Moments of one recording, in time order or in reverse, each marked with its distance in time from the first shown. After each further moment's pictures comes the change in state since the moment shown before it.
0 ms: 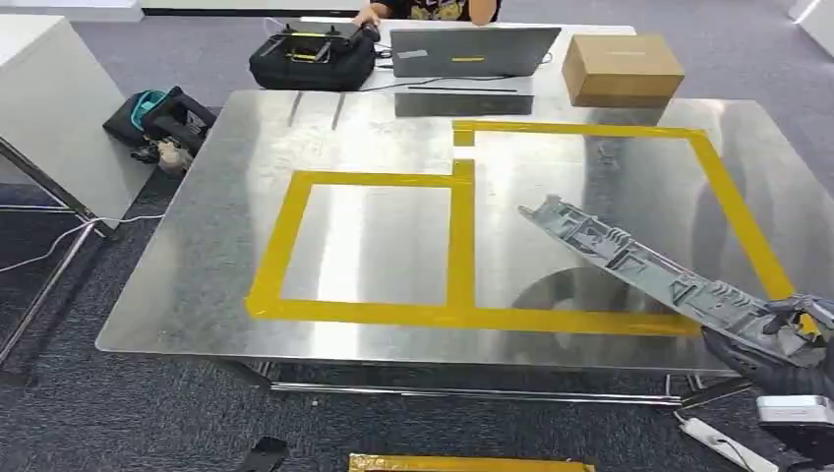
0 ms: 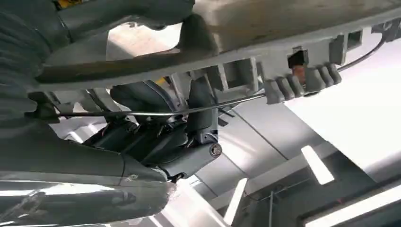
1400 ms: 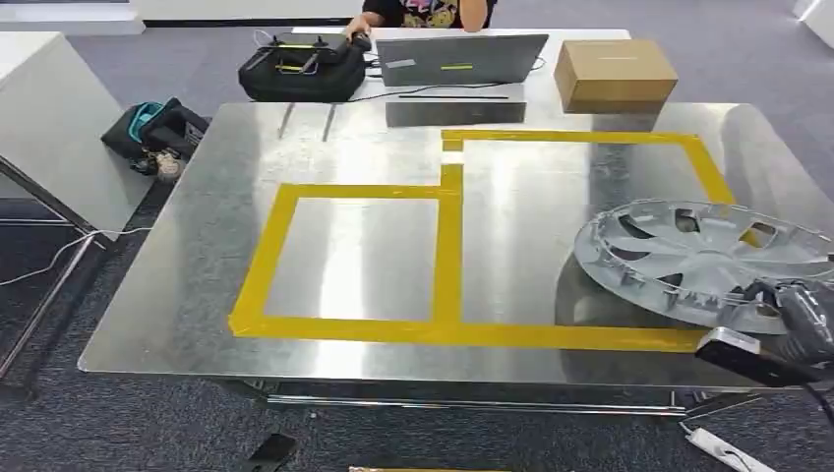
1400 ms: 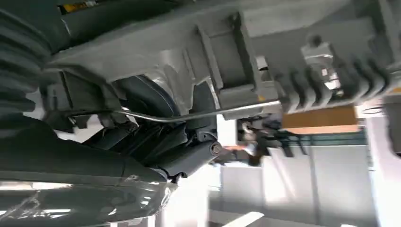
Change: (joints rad) left arm -0.028 0.006 -0.066 0.000 -0.012 -0.025 0.049; right arm -0.226 -0.253 0.128 0.342 0.411 0.147 0.198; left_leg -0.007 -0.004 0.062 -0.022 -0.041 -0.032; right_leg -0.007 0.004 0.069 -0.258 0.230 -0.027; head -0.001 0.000
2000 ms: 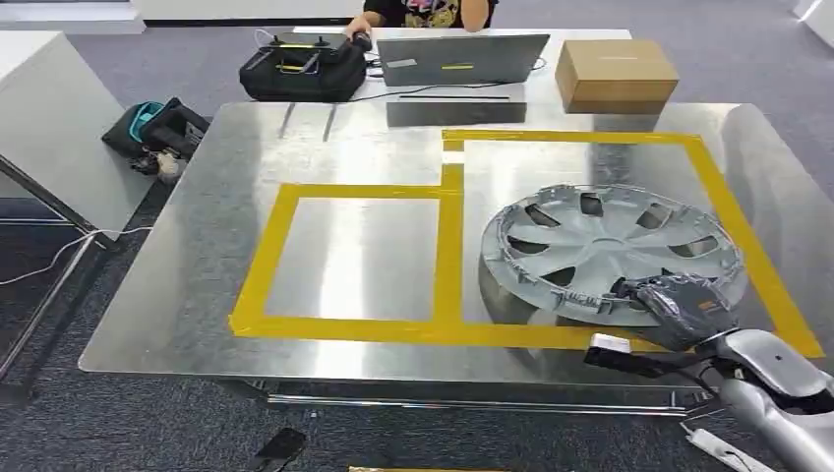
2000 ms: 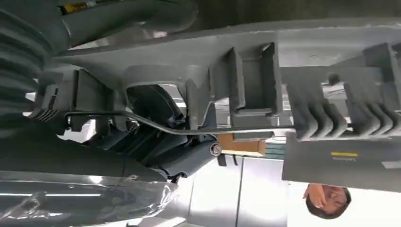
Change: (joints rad) left arm -0.028 0.000 -0.058 0.000 -0.018 -0.004 0.022; right arm -0.220 0.053 0.397 0.211 0.103 -0.074 0.040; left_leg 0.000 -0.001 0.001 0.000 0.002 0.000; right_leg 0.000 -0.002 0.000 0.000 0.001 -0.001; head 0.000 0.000
